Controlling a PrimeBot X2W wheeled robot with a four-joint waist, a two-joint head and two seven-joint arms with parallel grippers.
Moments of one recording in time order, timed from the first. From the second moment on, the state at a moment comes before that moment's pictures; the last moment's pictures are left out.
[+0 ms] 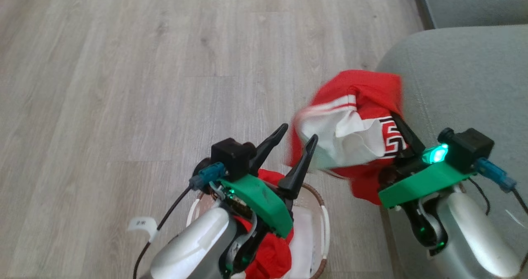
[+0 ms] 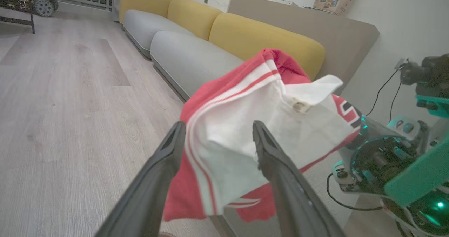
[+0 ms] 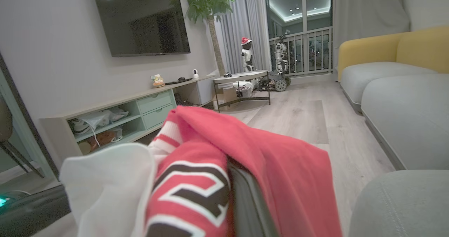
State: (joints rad) left arm -0.41 0.10 -0.83 0.18 -0.66 0.10 -0.12; right arm -0.26 -0.23 0.32 0.15 0.49 0.13 -0.26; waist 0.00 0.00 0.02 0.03
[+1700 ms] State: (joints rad) left arm -0.49 0.11 -0.84 0.33 -0.57 0.12 -0.23; right arm -0.21 -0.34 0.16 -0.05 0.56 0.13 -0.26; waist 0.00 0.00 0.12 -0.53
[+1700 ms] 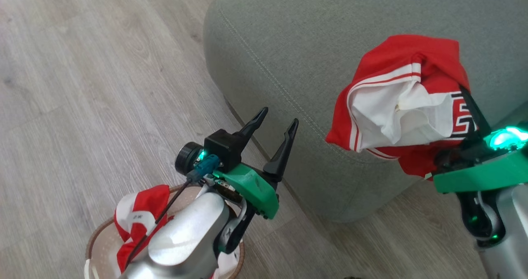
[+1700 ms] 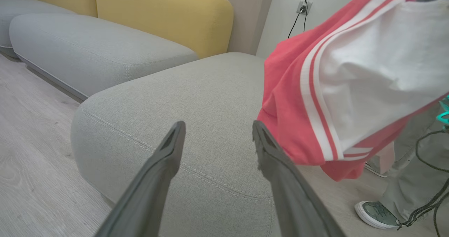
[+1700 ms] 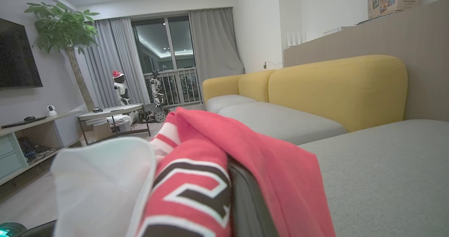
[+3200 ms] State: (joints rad) left arm -1.01 0.06 -1.22 0.33 -0.63 0.28 -0.25; right arm -0.90 -0.77 0.14 0.49 0.72 0.13 -0.26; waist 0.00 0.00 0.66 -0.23
